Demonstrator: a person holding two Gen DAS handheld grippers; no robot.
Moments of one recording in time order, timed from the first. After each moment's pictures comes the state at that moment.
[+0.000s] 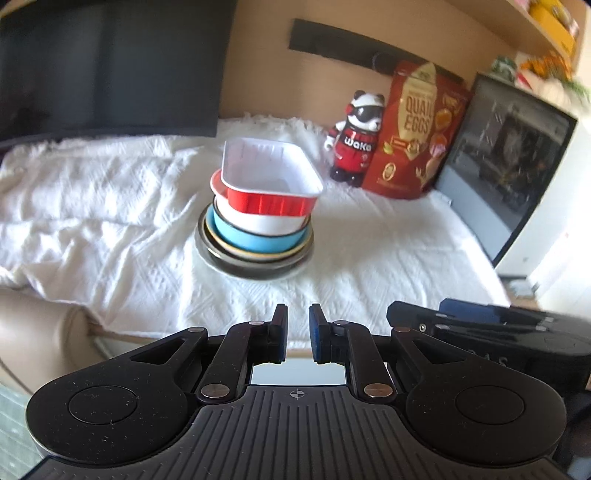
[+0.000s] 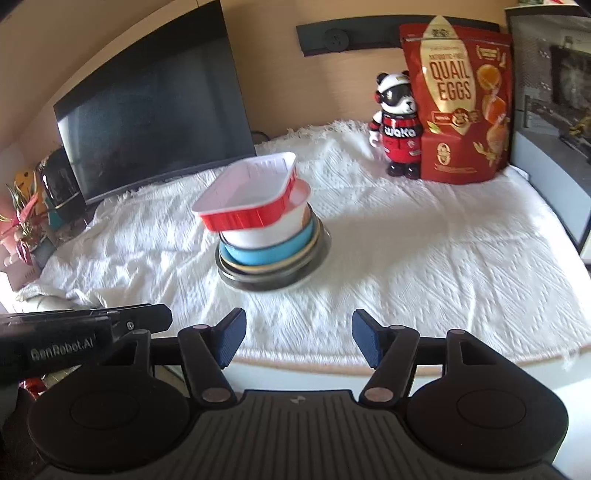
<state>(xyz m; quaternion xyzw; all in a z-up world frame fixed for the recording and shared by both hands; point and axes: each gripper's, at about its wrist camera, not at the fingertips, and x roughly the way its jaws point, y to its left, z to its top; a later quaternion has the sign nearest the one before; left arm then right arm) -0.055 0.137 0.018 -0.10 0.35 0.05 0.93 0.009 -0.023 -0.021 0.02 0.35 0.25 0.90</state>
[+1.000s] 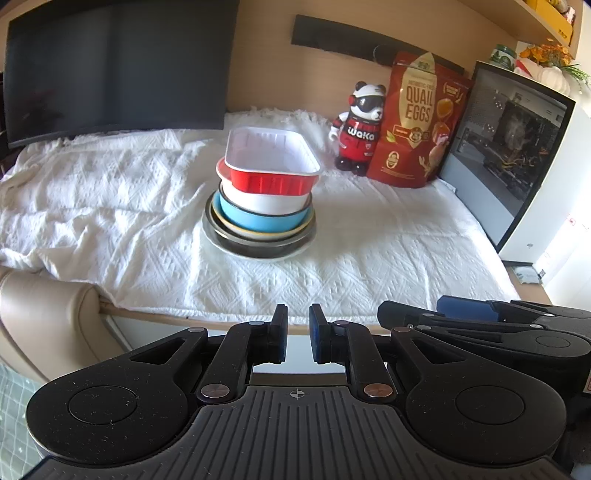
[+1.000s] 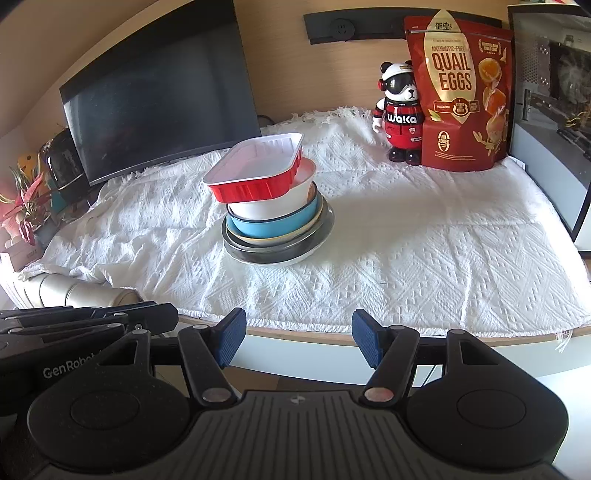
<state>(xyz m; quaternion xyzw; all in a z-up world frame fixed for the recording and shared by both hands) -0.075 0.126 0.015 -0.10 0.35 0.06 0.93 -0.017 -0.026 -0.023 0.00 0.36 0.25 0.90</state>
